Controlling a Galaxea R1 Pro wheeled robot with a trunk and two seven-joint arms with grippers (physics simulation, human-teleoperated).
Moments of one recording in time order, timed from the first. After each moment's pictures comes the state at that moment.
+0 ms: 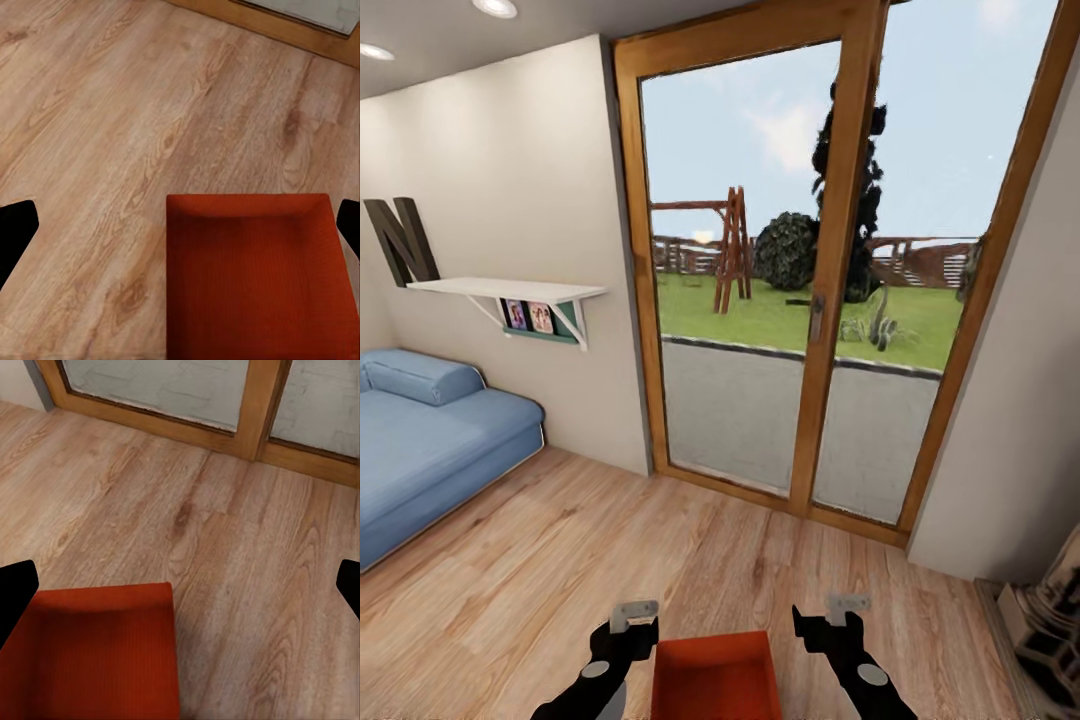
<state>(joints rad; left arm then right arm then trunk) -0.51 -0.13 0.05 -0.24 -0.03 -0.16 0.14 -0.33 0.04 0.07 -0.63 -0.03 -0.06 -0.05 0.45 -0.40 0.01</state>
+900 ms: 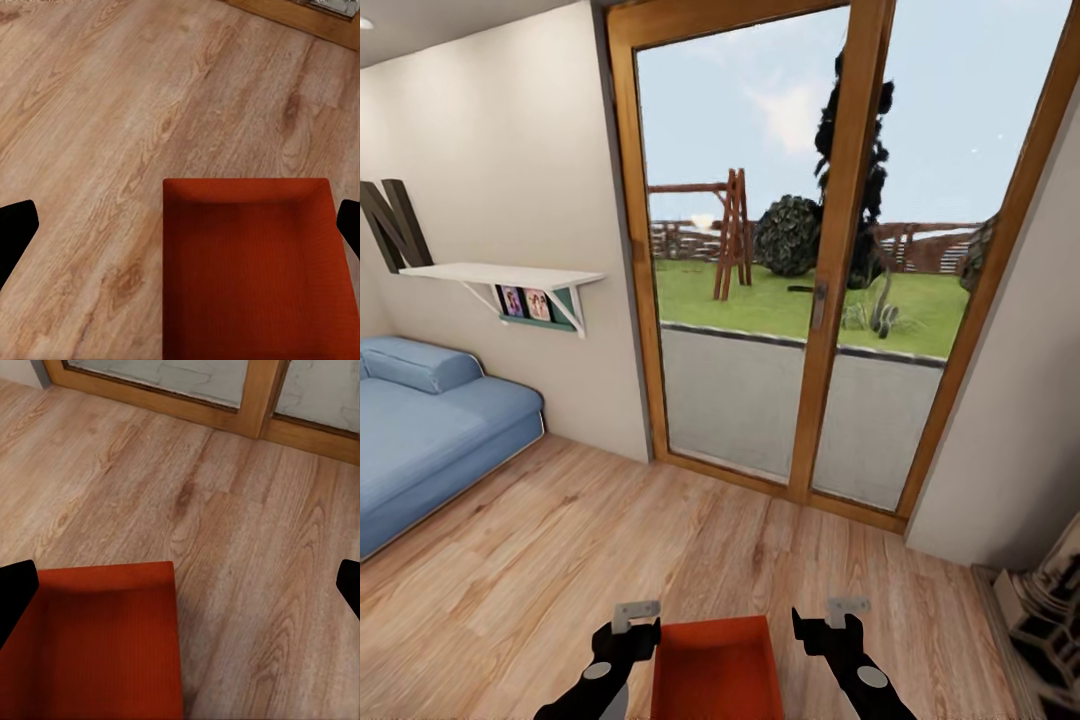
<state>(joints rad) -0.51 -0.13 0.05 -0.24 -0.03 -0.17 0.14 -0.33 0.04 0.08 -0.62 -0.04 -0.06 -0.05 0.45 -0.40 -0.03</state>
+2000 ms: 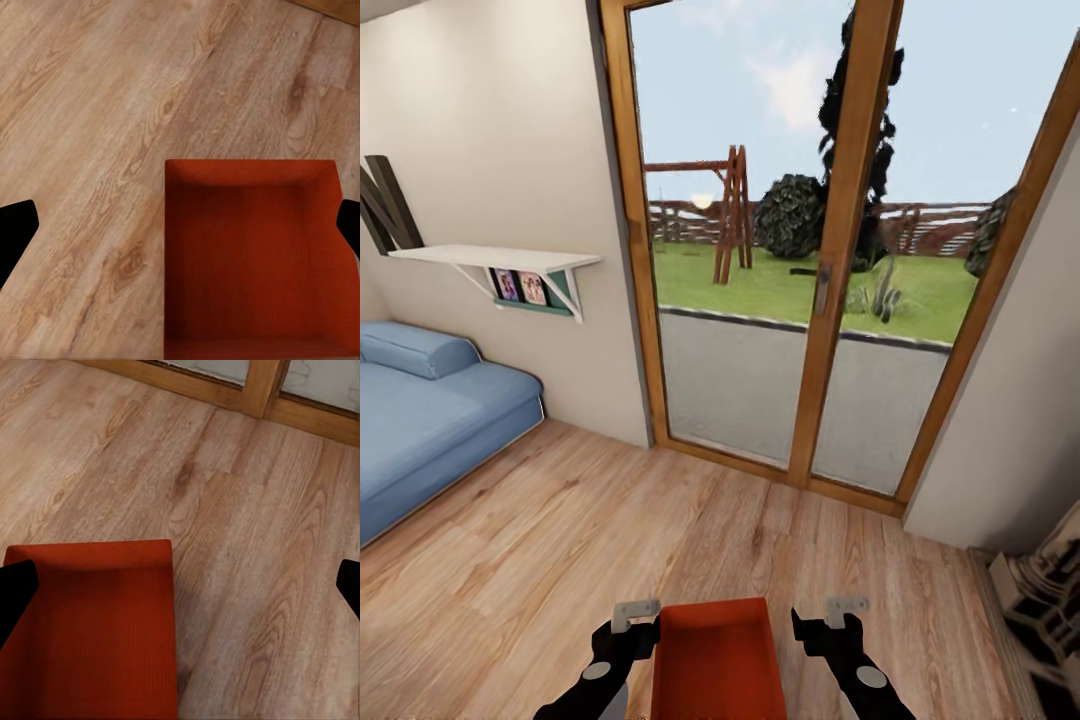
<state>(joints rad) -0.51 -0.13 0.05 -0.24 -0.03 -0.18 0.14 -0.33 0.04 0.08 -0.62 -0.01 -0.06 -0.05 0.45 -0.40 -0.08</state>
